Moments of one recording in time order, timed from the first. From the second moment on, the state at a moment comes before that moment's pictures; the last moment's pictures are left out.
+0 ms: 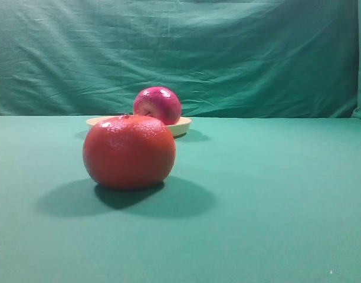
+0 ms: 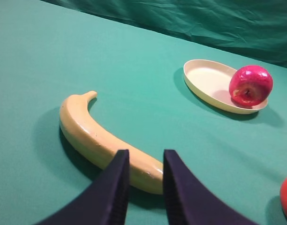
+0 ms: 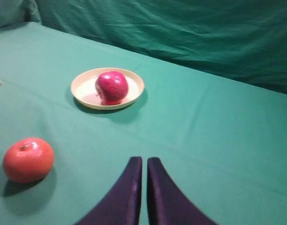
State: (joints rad) left arm 0.18 0.01 0.02 -0.62 0.37 0.53; right arm 0.21 0.08 -0.26 0.04 0.51 -0.08
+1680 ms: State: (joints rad) left arm 0.18 0.01 0.02 -0.62 0.37 0.53; right arm 0.07 -0.01 0.02 0.04 0.38 -0.08
